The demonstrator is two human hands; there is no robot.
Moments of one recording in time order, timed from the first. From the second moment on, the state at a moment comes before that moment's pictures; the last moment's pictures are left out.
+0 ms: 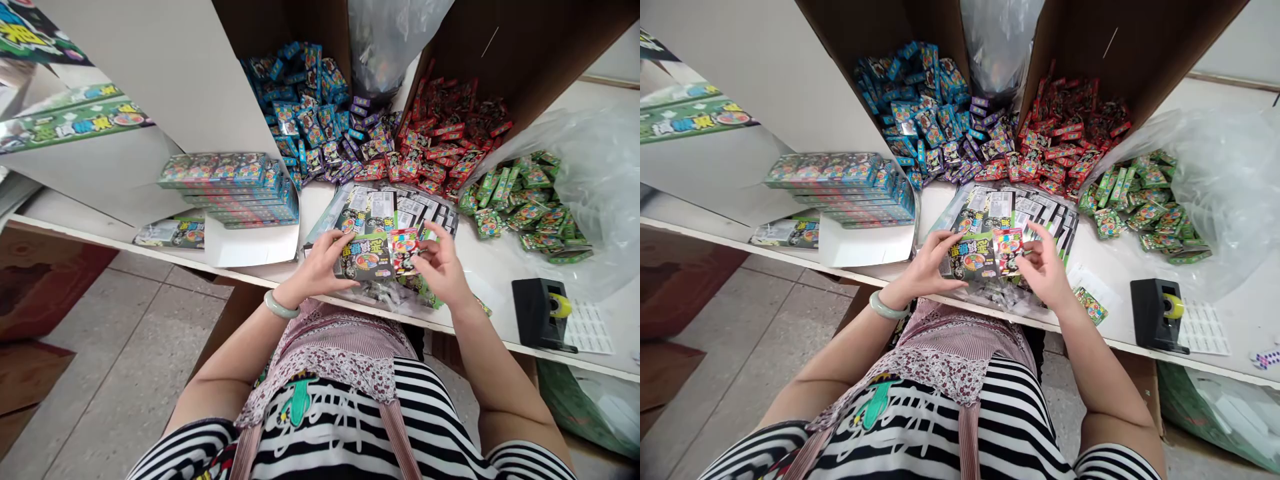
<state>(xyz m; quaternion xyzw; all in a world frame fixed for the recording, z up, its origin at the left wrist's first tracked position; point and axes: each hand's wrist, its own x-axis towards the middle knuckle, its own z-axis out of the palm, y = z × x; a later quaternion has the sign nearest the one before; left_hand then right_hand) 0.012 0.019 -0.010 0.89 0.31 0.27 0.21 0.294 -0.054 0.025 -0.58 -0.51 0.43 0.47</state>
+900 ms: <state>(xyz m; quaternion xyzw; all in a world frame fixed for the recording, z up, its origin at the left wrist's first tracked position) 0.020 0.016 -0.007 0.90 0.27 0.27 0.23 0.283 -0.041 0.031 -0.60 -0.55 0.40 0.43</state>
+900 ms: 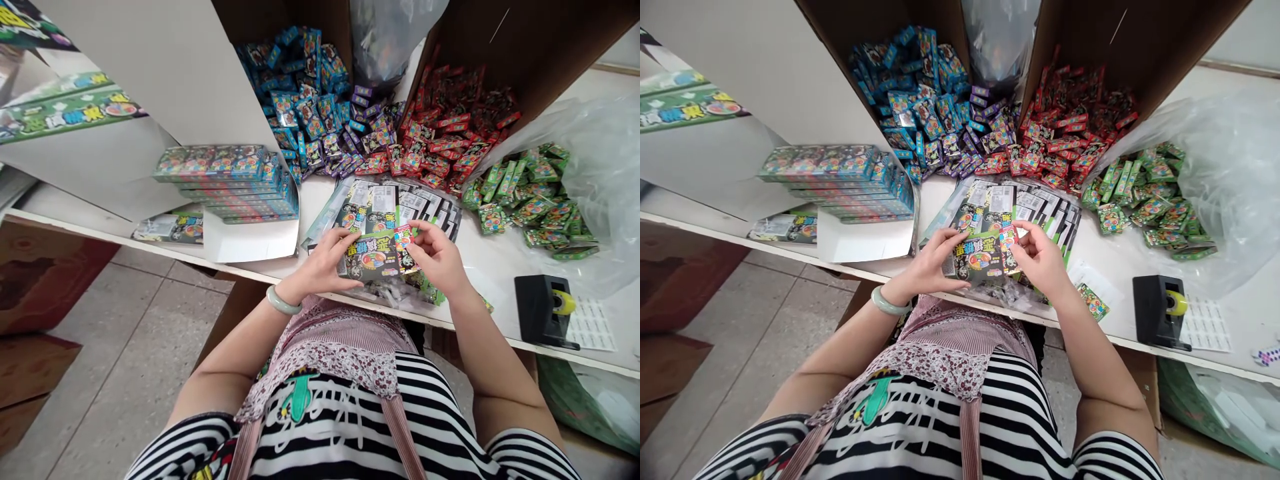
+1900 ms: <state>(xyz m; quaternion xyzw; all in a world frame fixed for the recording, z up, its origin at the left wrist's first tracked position) -0.021 0.017 -0.014 0.80 0.39 0.35 0.30 0.277 0.285 -0.001 -0.72 -0.67 0.01 0.18</state>
